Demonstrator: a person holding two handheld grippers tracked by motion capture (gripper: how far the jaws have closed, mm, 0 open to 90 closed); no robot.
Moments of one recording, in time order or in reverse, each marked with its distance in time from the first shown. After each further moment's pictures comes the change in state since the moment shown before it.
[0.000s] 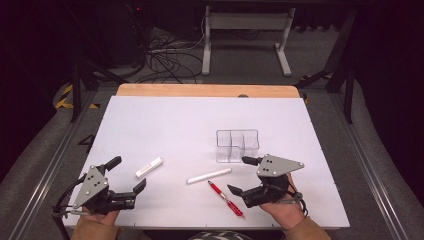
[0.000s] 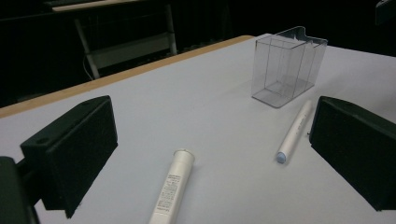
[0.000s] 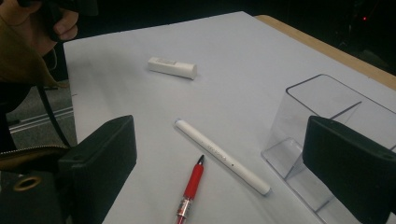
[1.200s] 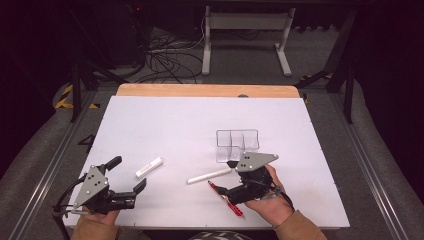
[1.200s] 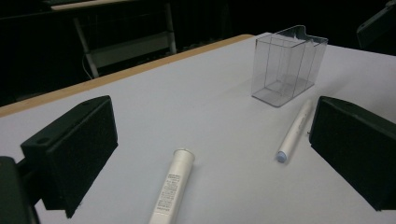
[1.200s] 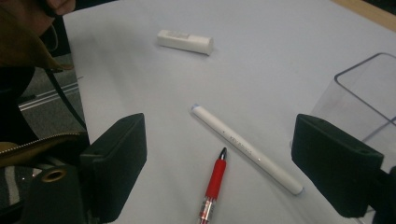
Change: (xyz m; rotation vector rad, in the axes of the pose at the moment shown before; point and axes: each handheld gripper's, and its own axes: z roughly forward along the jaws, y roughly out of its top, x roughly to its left) left arm 0.000 0.000 0.001 -0.001 0.000 -0.004; right arm 0.010 0.017 0.032 0.167 0.043 0.034
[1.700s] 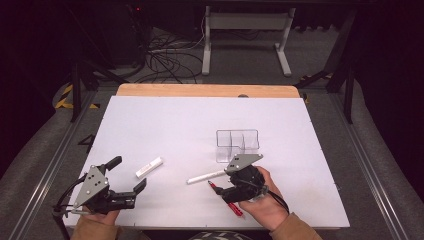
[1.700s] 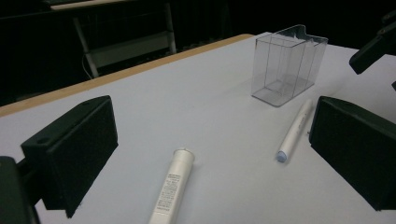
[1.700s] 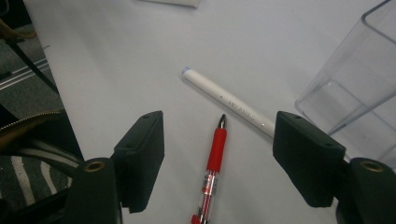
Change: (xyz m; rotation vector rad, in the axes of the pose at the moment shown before) left arm 0.000 0.000 0.000 0.004 0.000 0.003; right arm 0.007 0.000 0.020 0.181 -0.063 0.070
